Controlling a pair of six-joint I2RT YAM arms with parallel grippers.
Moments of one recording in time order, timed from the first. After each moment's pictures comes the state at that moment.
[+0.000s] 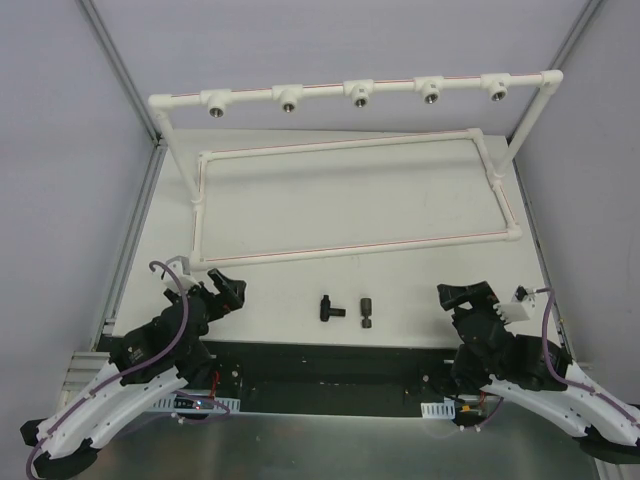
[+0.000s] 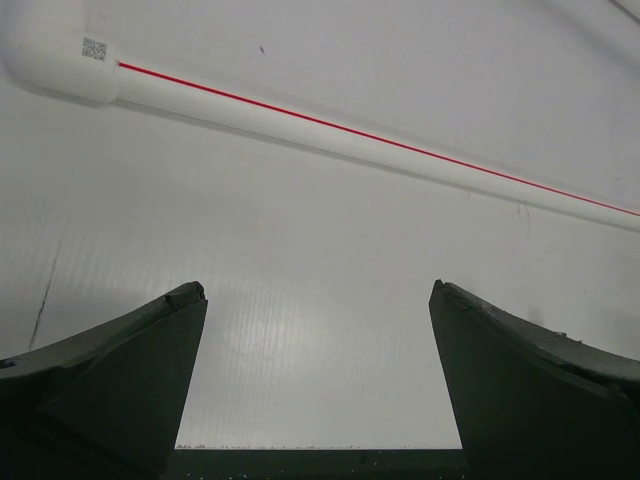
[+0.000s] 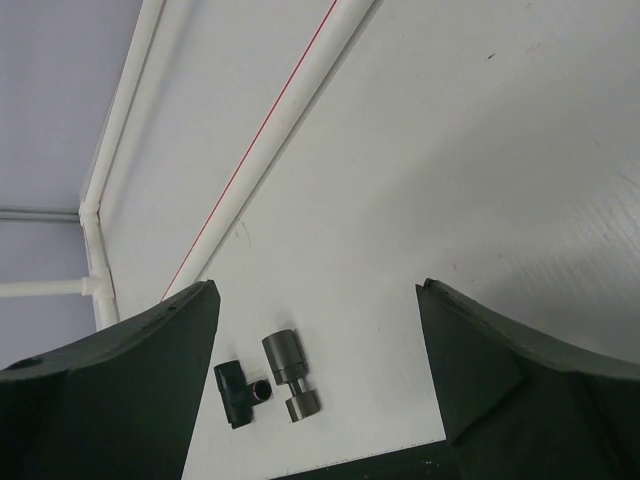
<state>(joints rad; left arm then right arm) -0.85 0.08 0.39 -0.85 -0.62 -0.90 1.12 0.02 0.44 -1.22 0.94 1.61</state>
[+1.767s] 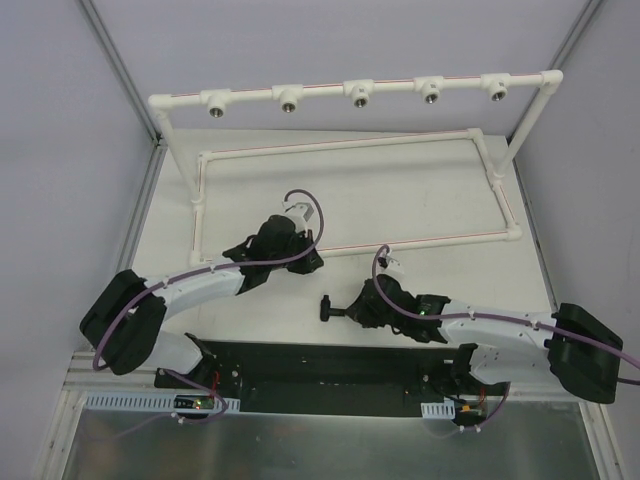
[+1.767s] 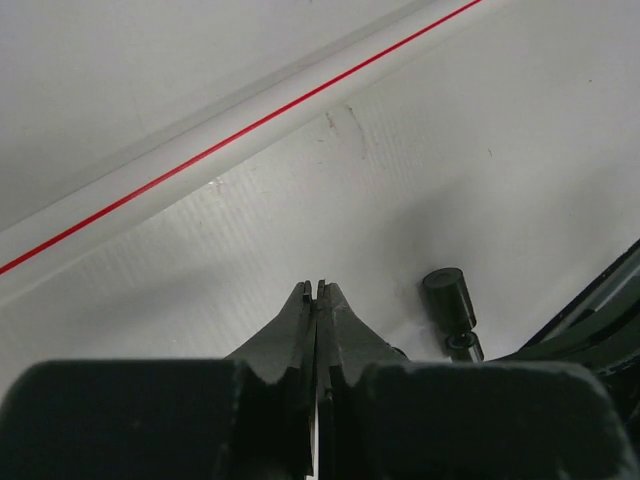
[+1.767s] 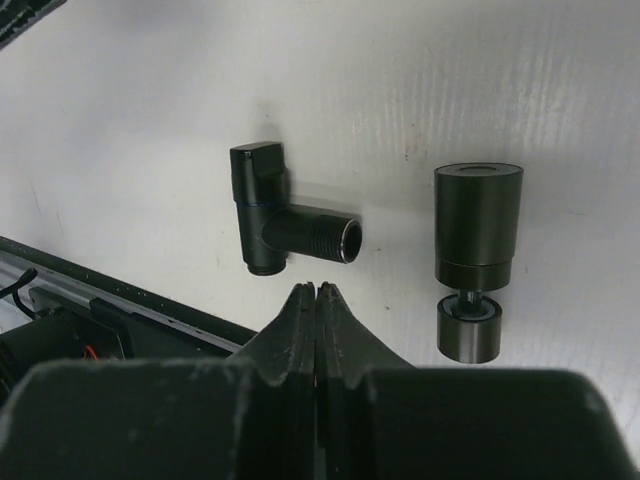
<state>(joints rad) -0.73 1.35 0.68 0.04 0.11 -0.57 1.12 1.13 0.49 -0.20 0.26 1.22</state>
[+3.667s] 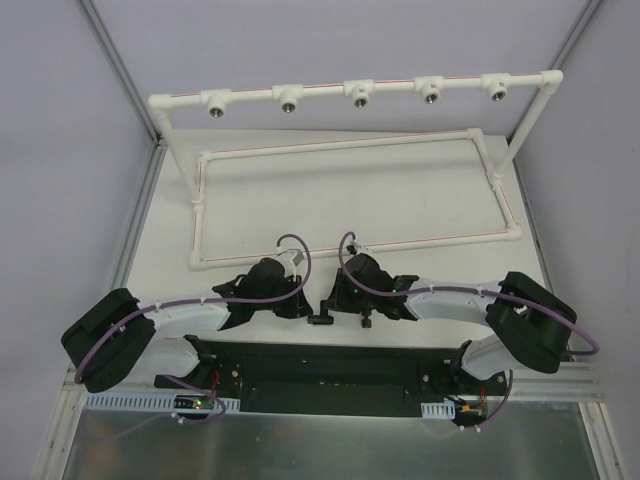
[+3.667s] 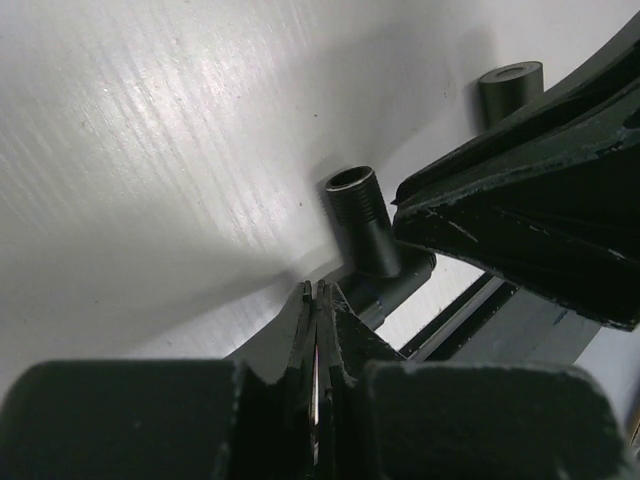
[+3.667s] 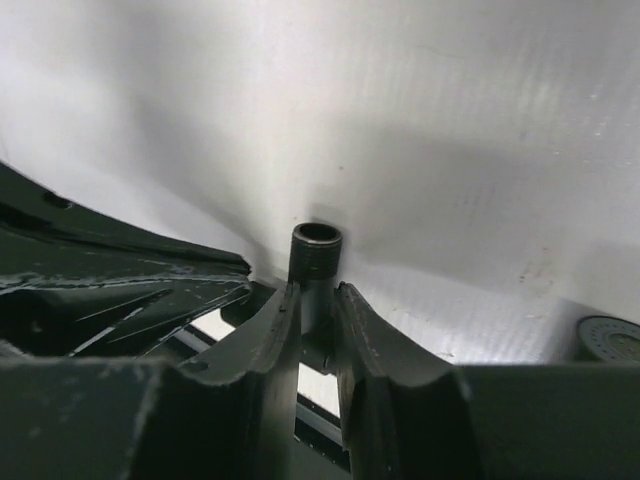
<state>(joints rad) -0.82 1.24 0.35 0.15 0.23 -0.71 1.01 1.47 0.63 -0.03 0.04 1.00</state>
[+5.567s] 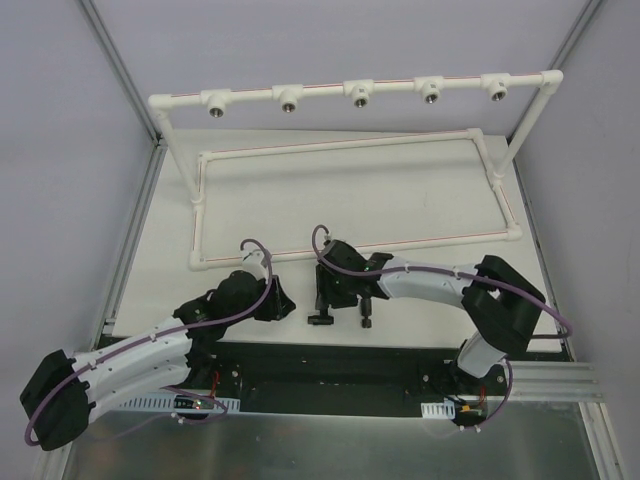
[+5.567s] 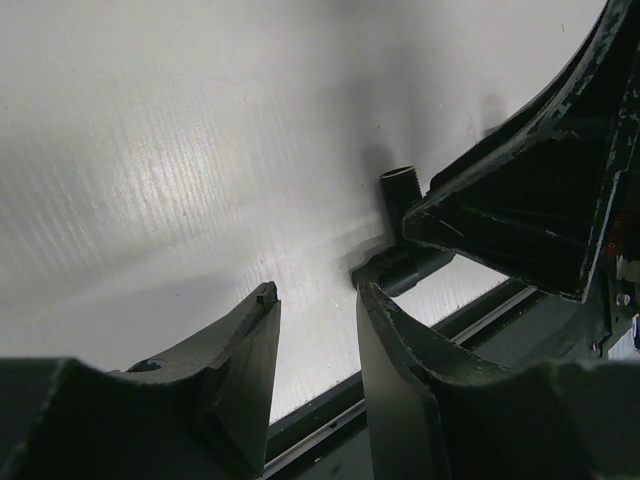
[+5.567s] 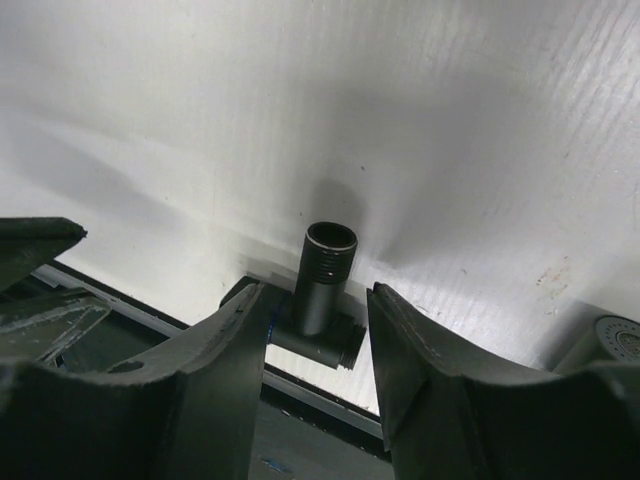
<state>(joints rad) -0.83 0.76 0.26 -0.15 -0.01 -0.76 1.02 1.63 0.93 -0.38 -0.02 0.85</state>
